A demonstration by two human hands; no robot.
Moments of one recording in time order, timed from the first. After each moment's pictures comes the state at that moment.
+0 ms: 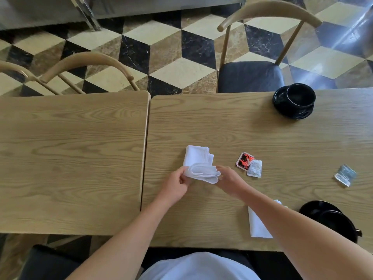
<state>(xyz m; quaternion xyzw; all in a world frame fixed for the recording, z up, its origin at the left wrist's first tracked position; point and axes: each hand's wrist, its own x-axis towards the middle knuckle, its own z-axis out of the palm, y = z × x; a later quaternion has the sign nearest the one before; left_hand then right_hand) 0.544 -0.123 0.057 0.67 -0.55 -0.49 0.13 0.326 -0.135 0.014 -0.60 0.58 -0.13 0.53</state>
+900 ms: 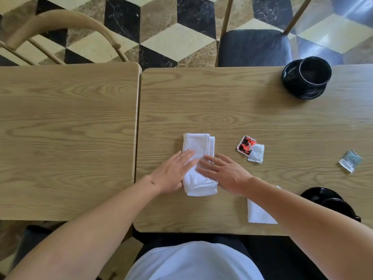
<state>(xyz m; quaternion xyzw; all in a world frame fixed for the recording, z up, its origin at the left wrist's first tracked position) 0.568 -0.137 -0.006 0.35 -0.91 -0.20 -0.12 0.304 -0.124 -0.020 -0.91 0.33 0.14 0.22</state>
